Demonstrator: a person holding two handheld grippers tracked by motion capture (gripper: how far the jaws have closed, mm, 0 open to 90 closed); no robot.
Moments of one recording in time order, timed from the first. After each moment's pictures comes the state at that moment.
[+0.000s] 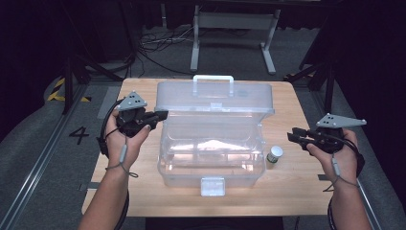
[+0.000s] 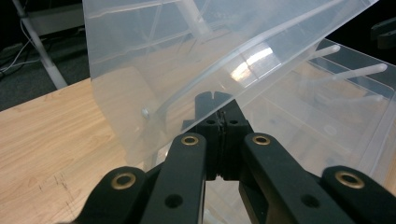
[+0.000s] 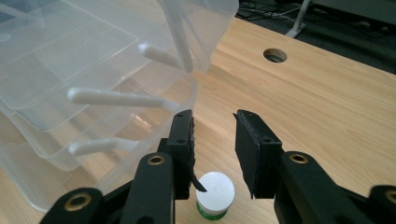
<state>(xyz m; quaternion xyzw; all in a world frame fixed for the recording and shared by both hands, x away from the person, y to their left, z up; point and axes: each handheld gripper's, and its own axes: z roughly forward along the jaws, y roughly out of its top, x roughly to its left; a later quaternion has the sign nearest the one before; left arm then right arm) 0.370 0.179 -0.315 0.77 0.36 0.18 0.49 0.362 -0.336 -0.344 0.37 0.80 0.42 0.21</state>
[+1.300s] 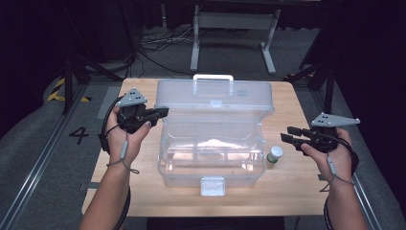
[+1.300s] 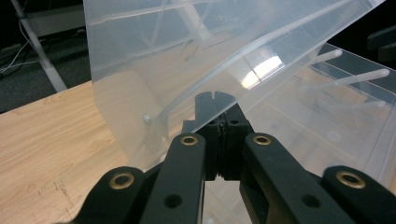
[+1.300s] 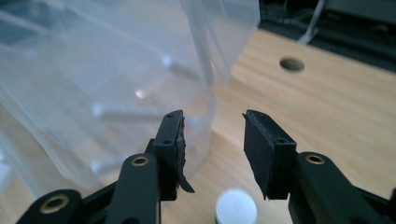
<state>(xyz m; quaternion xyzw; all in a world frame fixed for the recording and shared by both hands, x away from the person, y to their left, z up) 0.378 0.179 -0.313 0.77 0.36 0.18 0.50 0.365 -0.319 -0.341 0.36 0.79 0.45 0.19</state>
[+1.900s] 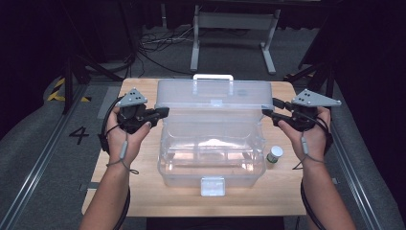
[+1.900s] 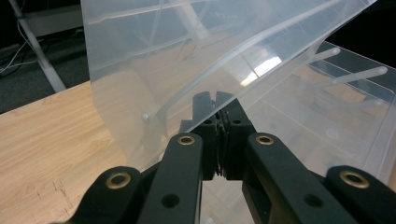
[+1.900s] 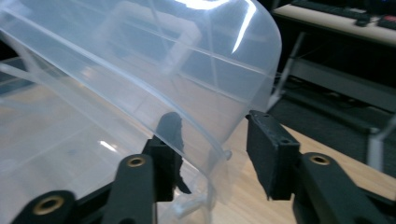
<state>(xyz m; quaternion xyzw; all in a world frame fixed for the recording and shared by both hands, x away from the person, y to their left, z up) 0.376 0.179 -0.313 0.77 0.36 0.18 0.50 0.393 -0.256 -0.305 0.33 0.75 0.48 0.30</state>
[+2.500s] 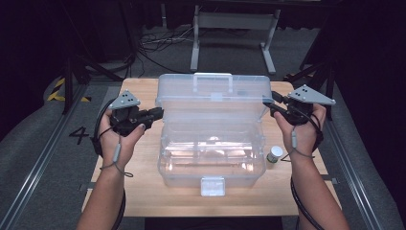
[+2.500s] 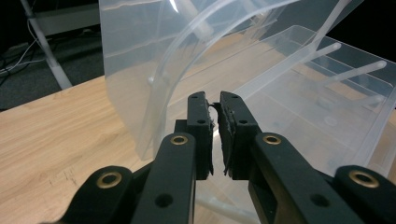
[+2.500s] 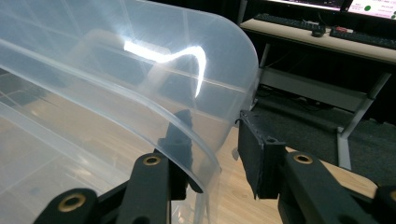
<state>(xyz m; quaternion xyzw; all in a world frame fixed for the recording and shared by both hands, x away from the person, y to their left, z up) 0.368 0.193 -0.313 0.76 0.37 0.18 0.50 0.404 -0.246 -0.304 0.37 0.71 0.49 0.34</state>
